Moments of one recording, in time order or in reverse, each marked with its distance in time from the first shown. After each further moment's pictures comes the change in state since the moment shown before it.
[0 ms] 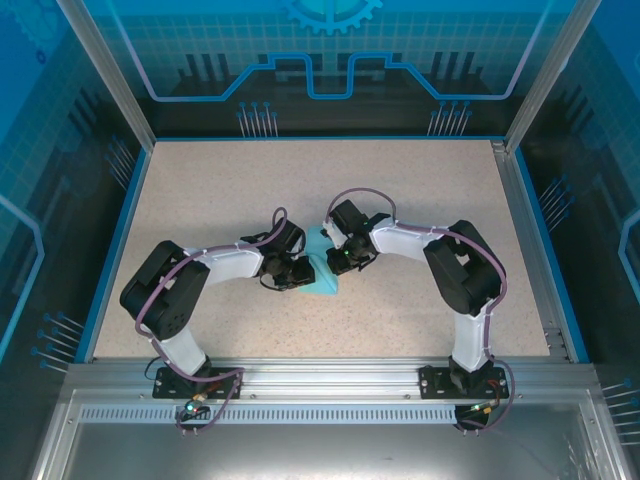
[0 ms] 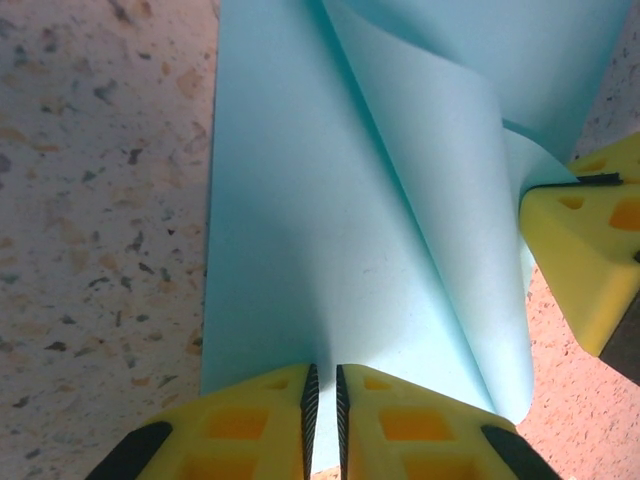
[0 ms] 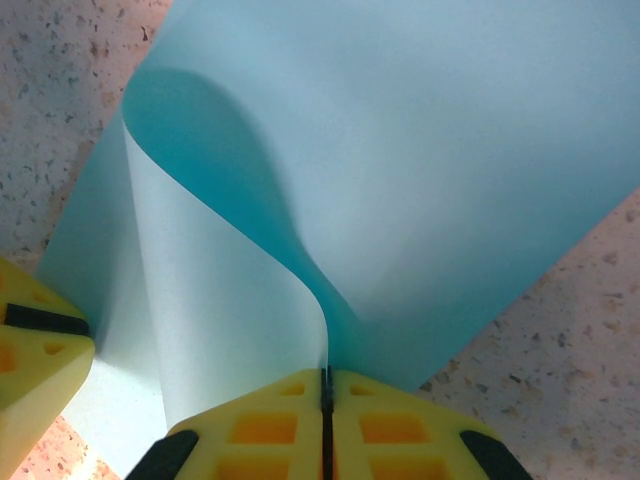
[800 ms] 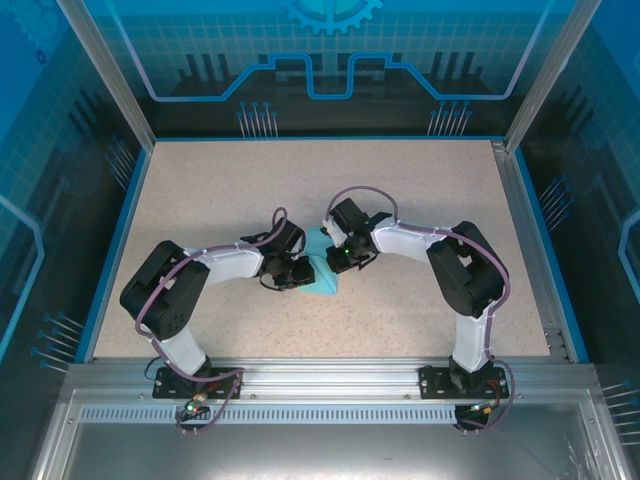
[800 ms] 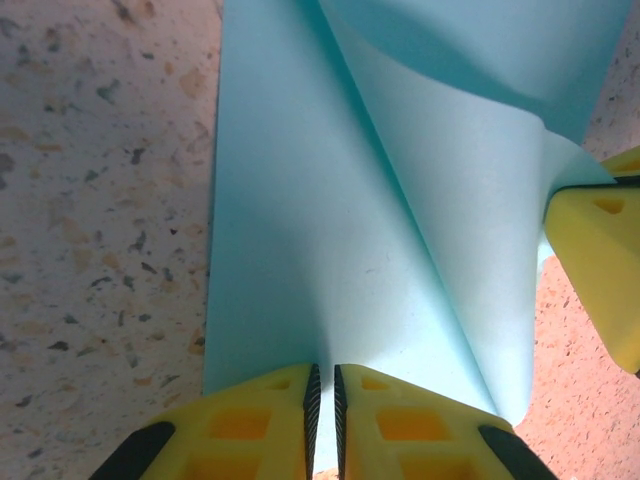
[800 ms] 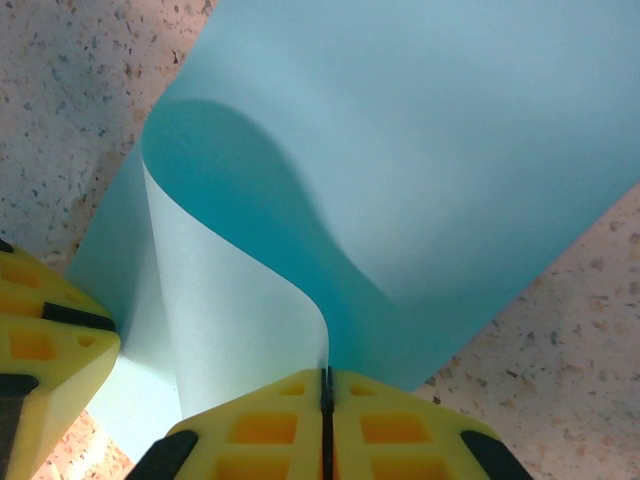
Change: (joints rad) left arm 0.000 0.000 0.000 -0.003 -0.001 0.002; right arm 0.000 -0.020 0.000 0.003 -0.001 0.000
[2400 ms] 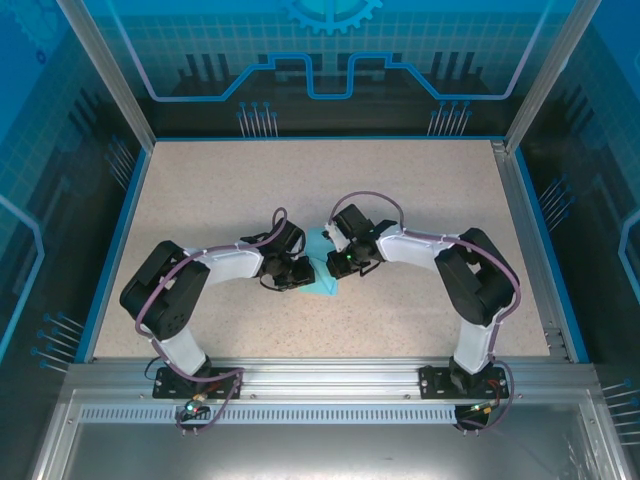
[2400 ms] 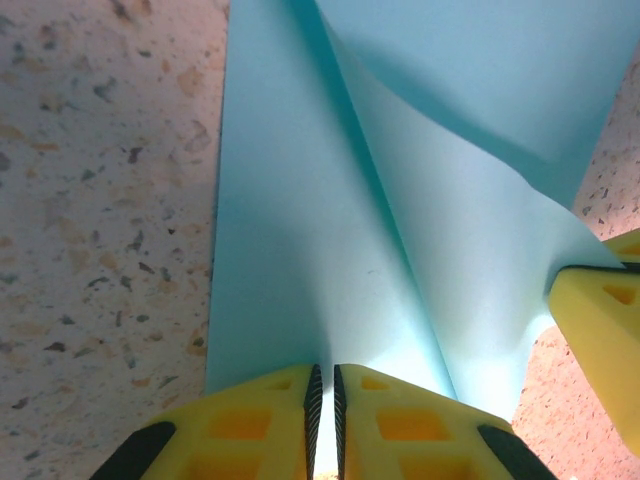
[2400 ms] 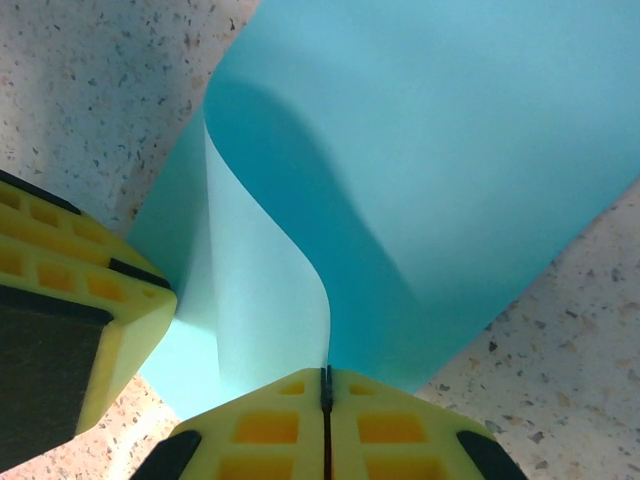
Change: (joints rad) left arm 0.000 0.000 -0.005 0.007 0.001 0.000; right arm 0.018 -0.074 -0.095 0.069 -0.033 0.058
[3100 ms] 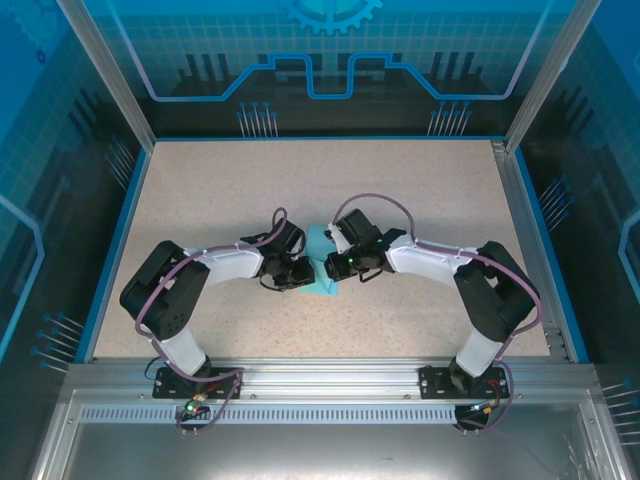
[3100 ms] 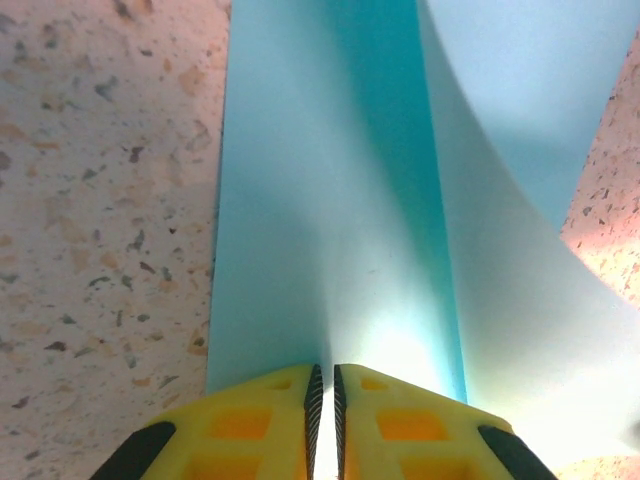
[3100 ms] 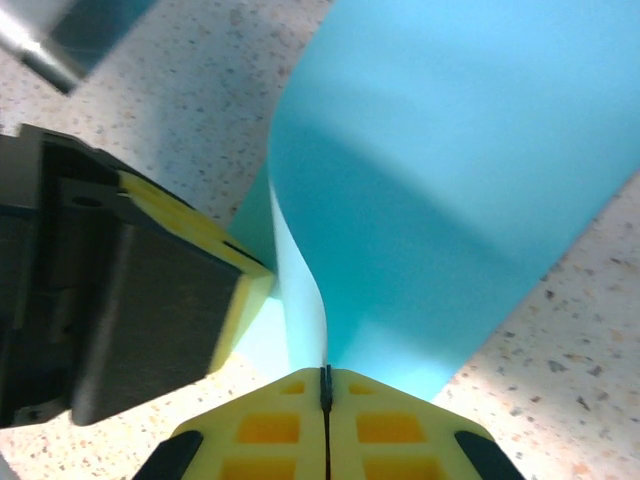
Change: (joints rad) left arm 0.000 0.000 0.000 0.000 0.000 -0.002; right arm 0.034 -0.138 -0.106 0.089 -0.002 0.124
